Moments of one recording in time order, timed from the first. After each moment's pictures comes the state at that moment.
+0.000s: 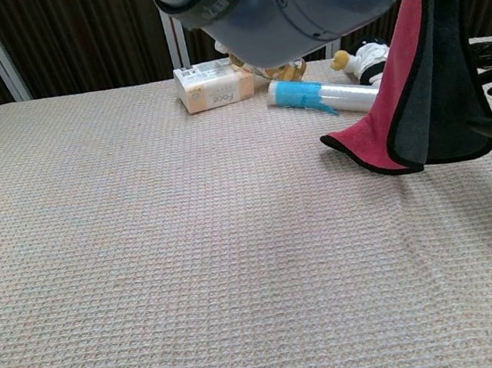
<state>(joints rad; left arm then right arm) -1.80 -1.99 -0.58 -0.79 0.85 1.06 0.90 0.40 -1.26 0.20 -1.85 -1.13 1.09 0.16</state>
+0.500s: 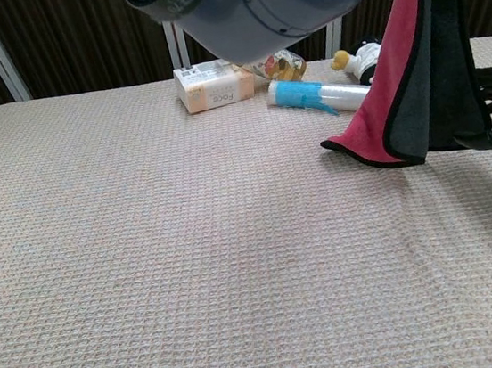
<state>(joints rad) -1.75 -1.94 -0.56 -0.89 0.88 1.09 0.90 0.44 -1.35 0.23 -1.74 -1.00 1.05 0.13</state>
